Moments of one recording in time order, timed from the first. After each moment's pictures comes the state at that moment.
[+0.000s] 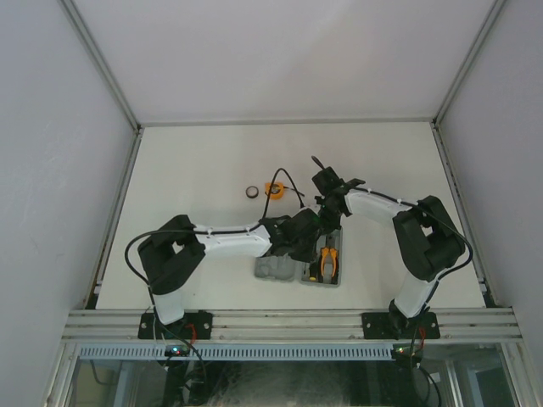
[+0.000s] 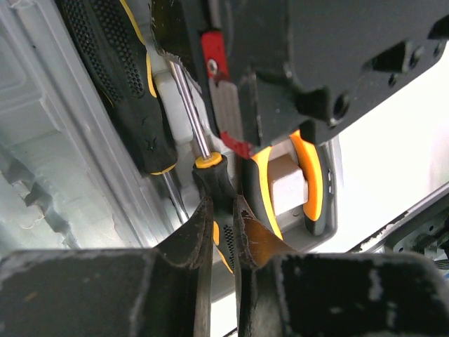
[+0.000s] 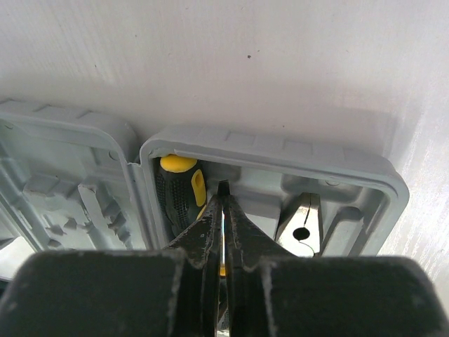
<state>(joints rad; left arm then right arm) -1.08 1.83 1.13 -0.27 -0.02 -0.78 0.54 1.78 1.07 -0.62 -0.08 0.69</state>
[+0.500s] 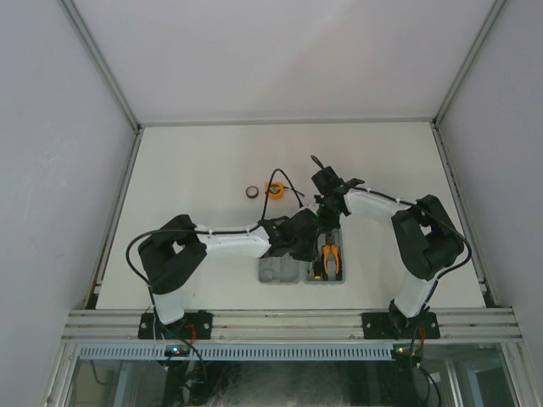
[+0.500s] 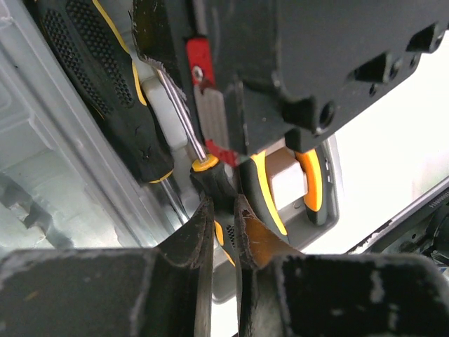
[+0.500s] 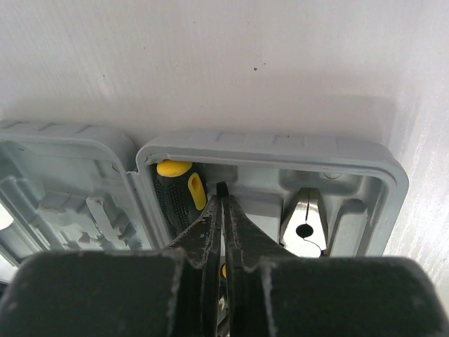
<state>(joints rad) -1.08 1.85 1.09 -0.19 -0.01 -0.81 0.54 1.80 1.08 -0.60 -0.08 0.69</state>
